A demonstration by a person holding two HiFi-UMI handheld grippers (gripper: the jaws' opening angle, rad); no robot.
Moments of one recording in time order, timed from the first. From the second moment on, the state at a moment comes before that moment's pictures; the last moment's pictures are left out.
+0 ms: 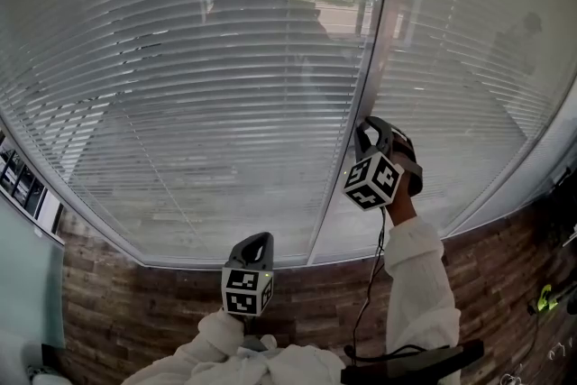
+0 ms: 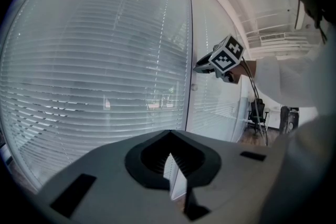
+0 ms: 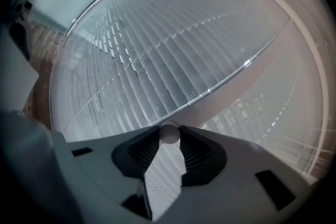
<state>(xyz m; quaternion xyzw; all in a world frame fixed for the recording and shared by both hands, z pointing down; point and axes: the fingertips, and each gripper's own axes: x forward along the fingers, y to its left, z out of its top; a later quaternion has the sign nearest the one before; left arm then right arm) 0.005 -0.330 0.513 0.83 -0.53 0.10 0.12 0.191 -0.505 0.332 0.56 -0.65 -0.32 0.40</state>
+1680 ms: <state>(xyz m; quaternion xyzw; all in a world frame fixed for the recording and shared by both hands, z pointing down) 0.003 -0.335 0.523 0.84 -0.51 0.10 0.12 0.219 -0.518 0.338 0.44 -0.62 0.50 -0.40</state>
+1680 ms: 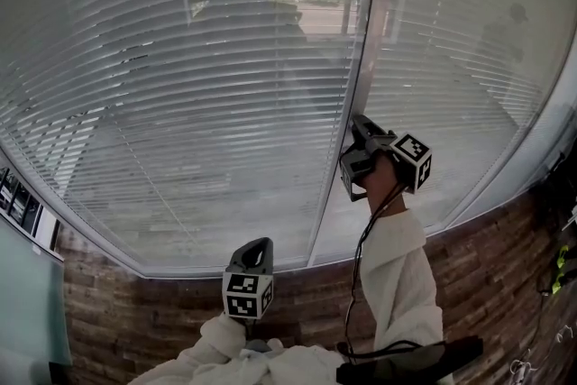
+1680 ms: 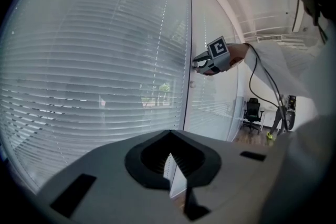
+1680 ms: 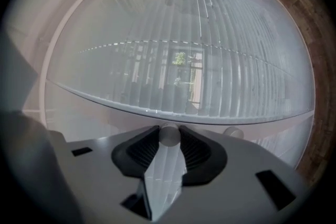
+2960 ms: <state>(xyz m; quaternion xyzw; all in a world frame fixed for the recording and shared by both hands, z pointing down) -0.006 -0.341 0.524 0.84 -0.51 0.10 0.12 0.211 -0.516 0.328 0.59 -0.74 0.27 -0.18</state>
